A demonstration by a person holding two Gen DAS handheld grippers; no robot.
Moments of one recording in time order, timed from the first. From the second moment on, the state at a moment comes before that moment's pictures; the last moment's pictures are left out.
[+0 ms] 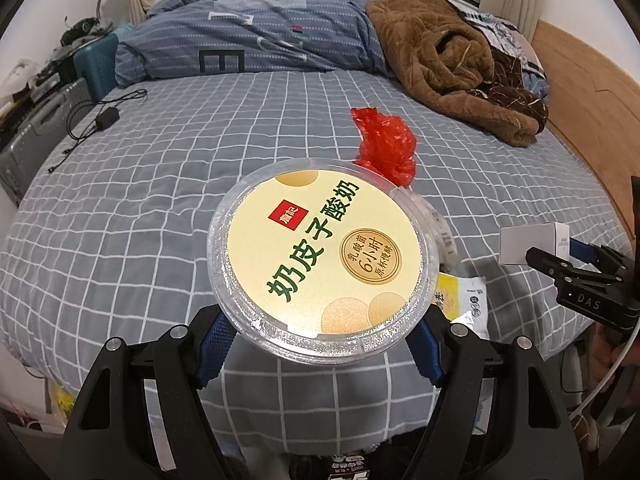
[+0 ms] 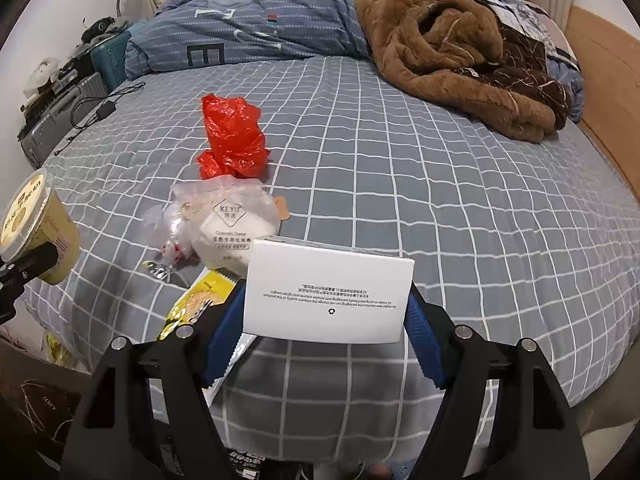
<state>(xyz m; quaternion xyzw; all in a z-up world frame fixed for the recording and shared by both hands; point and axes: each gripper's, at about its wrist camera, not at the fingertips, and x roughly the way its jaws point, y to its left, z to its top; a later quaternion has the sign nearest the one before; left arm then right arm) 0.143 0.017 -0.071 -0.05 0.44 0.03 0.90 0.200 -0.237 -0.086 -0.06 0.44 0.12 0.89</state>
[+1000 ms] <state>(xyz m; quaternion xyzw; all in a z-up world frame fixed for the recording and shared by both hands) 0.054 -0.009 -0.049 -0.07 0.42 0.01 0.90 0.085 -0.241 -0.048 -0.04 0.42 0.13 0.90</state>
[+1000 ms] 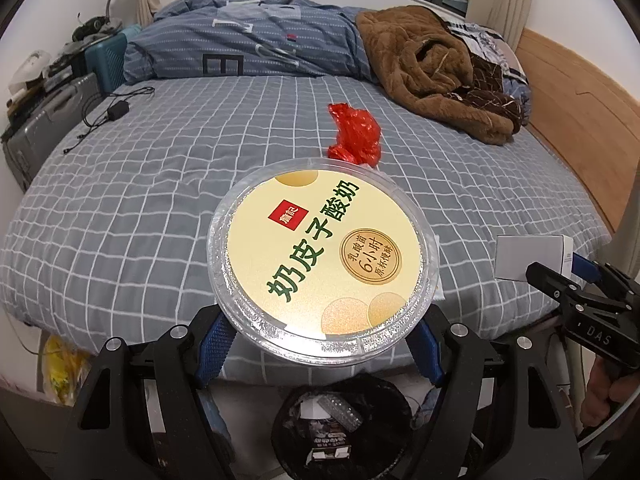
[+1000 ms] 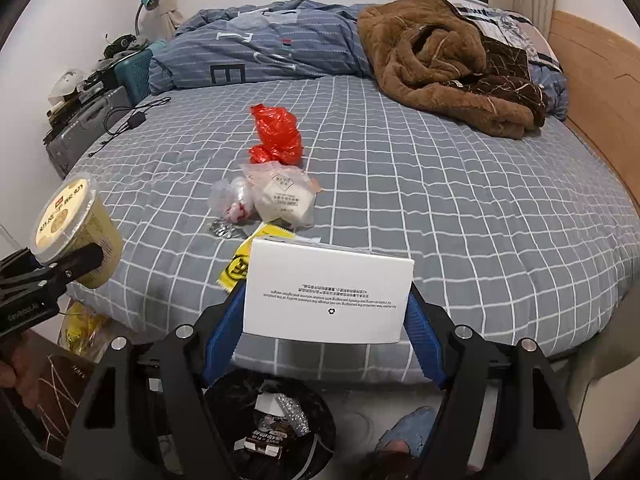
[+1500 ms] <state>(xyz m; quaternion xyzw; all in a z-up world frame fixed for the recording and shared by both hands) -0.002 -0.020 -0.056 -0.07 0.43 0.00 0.90 0.021 -0.241 -0.043 -0.03 0.41 0.13 0.90</state>
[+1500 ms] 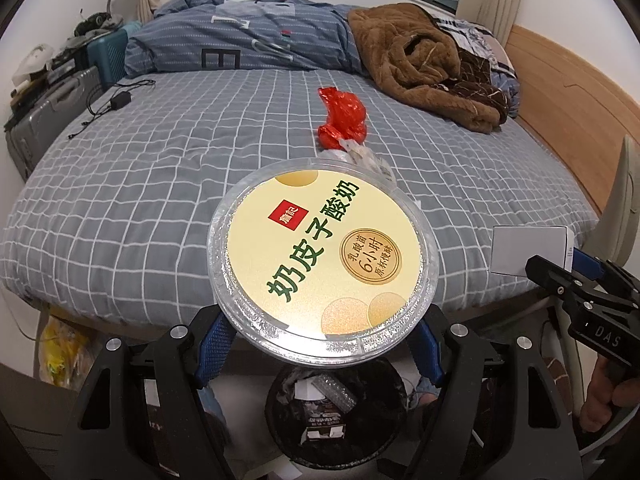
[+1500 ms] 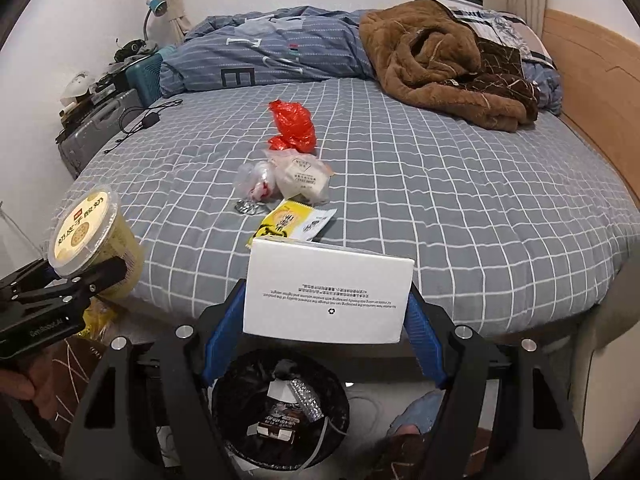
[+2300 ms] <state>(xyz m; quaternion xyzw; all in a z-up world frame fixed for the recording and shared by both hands) -0.050 -0.035 -0.085 -0.08 0.45 -0.01 0.89 -0.029 -0.239 -0.065 -0.02 0.42 0.14 0.90</state>
